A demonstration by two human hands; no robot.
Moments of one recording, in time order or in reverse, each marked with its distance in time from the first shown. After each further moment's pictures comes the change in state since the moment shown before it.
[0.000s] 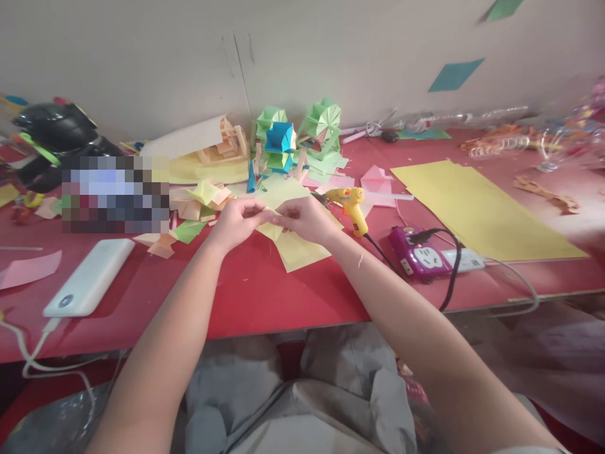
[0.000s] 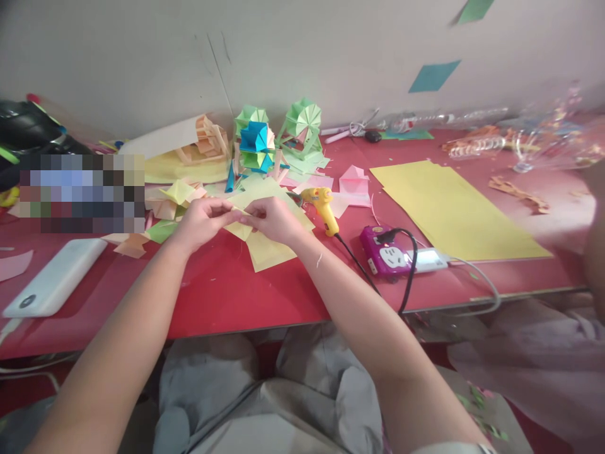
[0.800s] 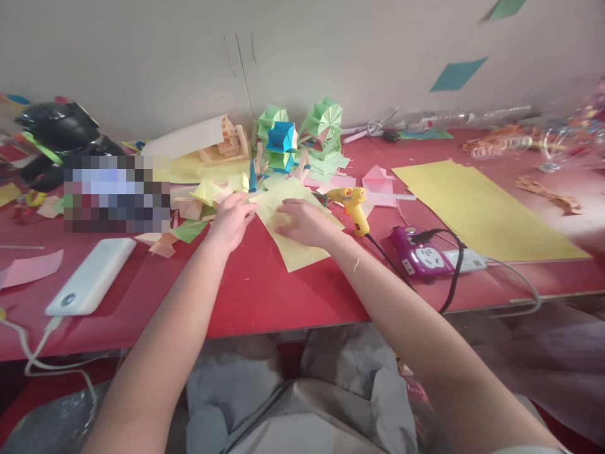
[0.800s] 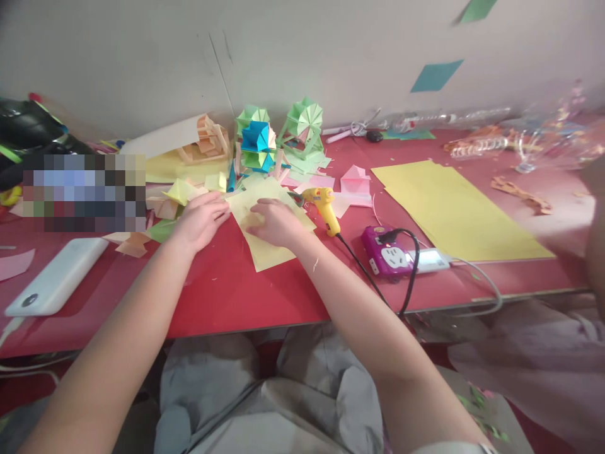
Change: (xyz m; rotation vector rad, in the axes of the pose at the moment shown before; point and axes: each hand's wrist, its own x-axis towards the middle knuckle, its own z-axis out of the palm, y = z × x) left_hand 0.012 -0.010 0.004 -0.438 0.337 -0.345; right_hand 0.001 0.016 -0.001 -0.661 0.031 -0.095
